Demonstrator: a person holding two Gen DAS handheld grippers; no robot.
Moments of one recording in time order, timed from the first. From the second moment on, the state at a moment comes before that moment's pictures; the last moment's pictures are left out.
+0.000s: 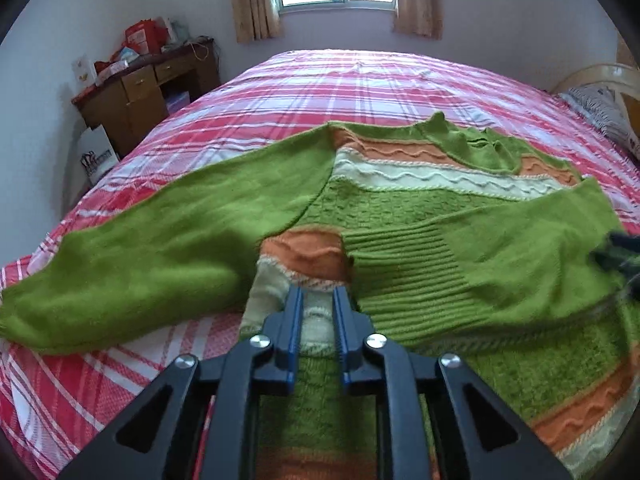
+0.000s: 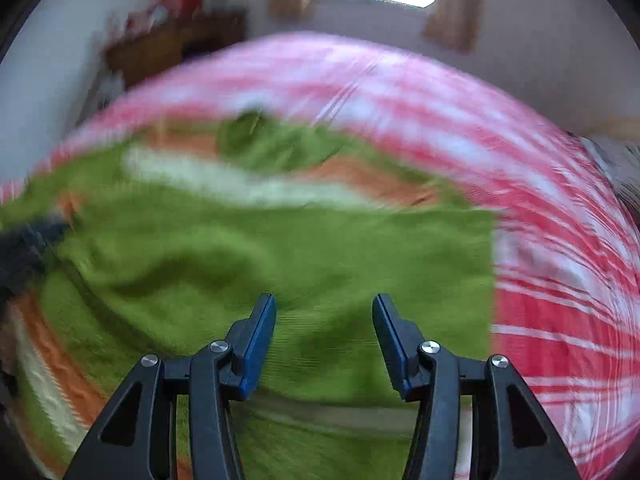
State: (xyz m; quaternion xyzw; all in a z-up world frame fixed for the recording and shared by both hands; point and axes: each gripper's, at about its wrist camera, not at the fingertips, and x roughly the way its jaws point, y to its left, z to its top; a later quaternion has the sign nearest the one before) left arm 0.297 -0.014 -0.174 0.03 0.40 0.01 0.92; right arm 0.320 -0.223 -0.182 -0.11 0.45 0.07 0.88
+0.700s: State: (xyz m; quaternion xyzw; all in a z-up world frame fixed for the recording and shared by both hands) left arm 0.237 0.144 -0.163 -0.07 0.37 0.14 0.92; right arm 0.301 -0.109 -0.188 -0.13 0.41 0.16 0.89
